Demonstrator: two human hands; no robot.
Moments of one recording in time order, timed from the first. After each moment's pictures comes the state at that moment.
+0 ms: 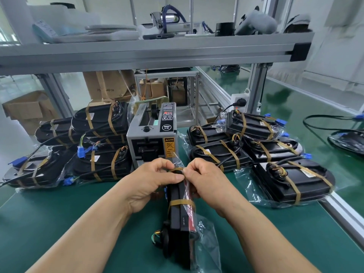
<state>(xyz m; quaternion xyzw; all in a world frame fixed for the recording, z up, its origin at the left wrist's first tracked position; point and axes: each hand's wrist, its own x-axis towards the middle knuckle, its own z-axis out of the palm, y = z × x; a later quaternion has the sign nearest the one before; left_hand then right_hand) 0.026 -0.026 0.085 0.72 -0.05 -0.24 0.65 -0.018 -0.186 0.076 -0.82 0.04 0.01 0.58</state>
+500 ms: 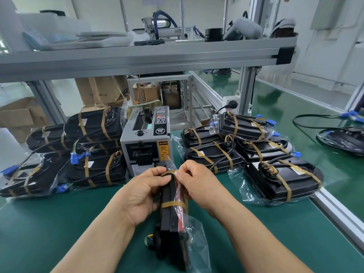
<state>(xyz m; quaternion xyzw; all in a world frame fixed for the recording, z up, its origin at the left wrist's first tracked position) 0.016 -0.030 0.073 0.59 0.05 -0.25 0.77 -0.018 -0.180 0.073 -0.81 0.04 0.01 0.58</state>
